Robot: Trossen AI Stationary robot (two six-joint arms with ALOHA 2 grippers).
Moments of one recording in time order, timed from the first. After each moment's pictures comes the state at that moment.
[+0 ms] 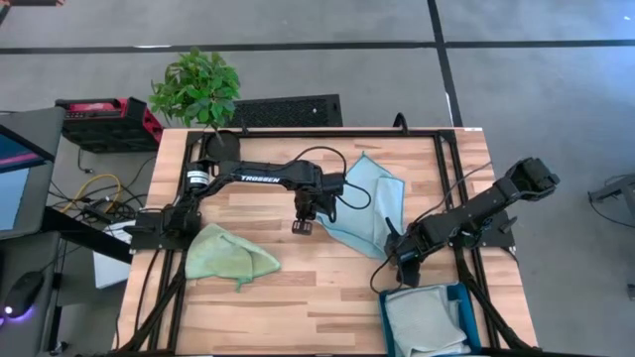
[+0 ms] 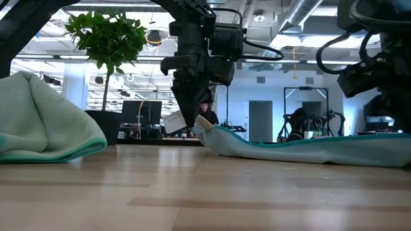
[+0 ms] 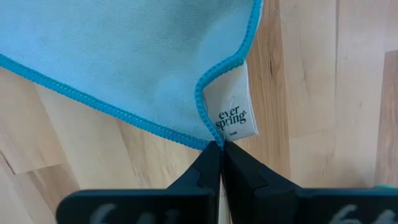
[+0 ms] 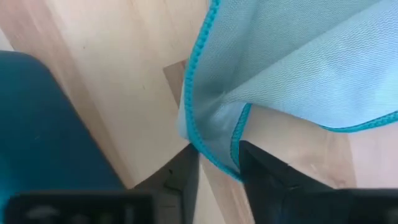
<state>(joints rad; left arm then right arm) 0.14 2.12 1.73 -1.11 0.16 0.31 0.43 1.42 0.68 -0.71 -0.15 0.73</state>
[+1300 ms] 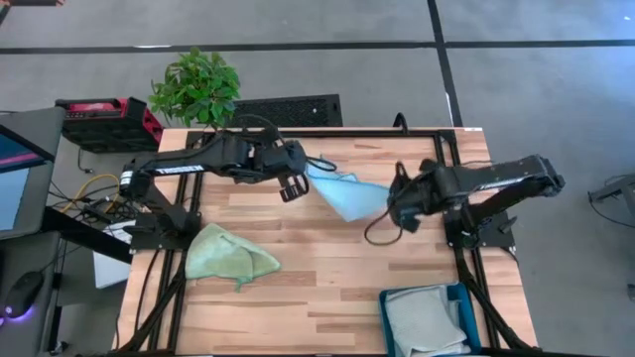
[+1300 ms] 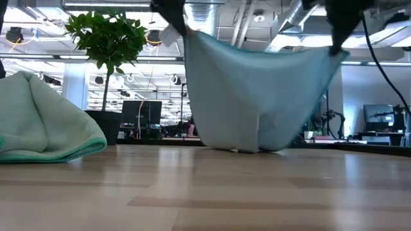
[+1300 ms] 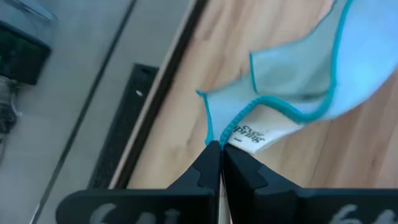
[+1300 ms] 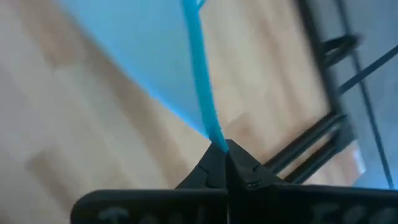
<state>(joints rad) 0.06 1.64 1.77 -1.15 -0.52 -0.13 0.21 1.36 1.34 -1.57 0.42 0.62</state>
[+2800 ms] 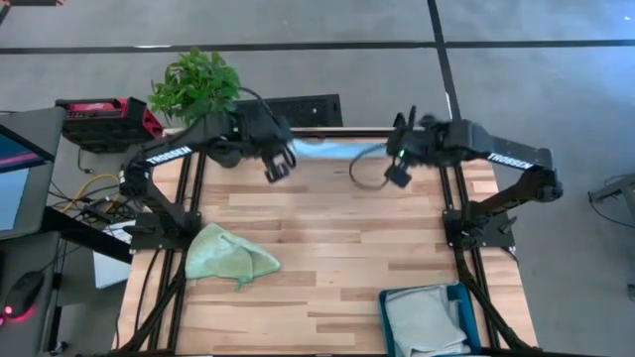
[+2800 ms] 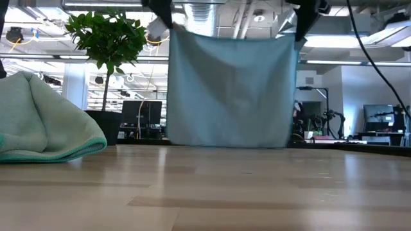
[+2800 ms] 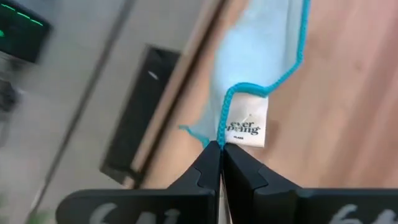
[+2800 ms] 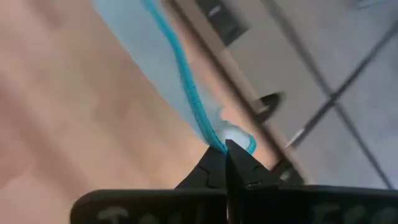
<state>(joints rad) 0.20 1.62 1.94 -1.35 -0.44 -0.06 -0.18 1.35 1.58 -1.44 0.52 0.26</state>
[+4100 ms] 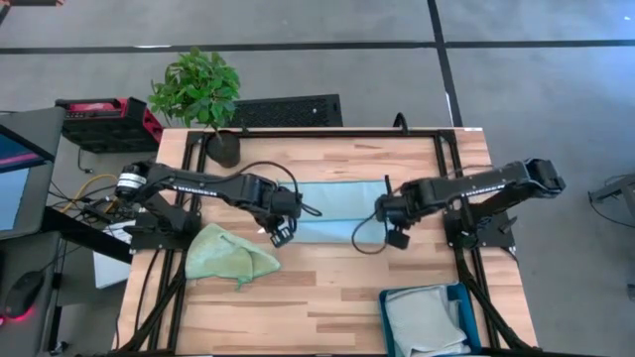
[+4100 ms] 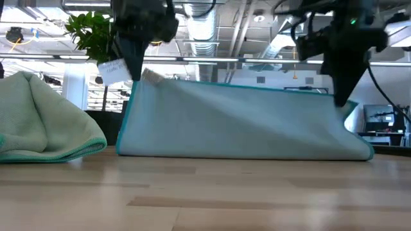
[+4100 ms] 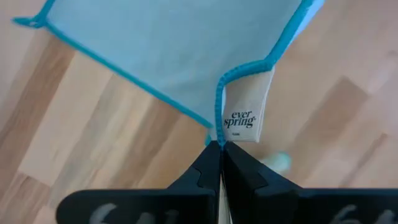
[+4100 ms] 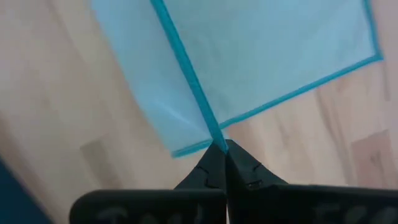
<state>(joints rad) -0.06 1.62 1.36 -1.12 -0.04 -0.64 0.11 1.35 0.96 -1.07 0.09 0.42</state>
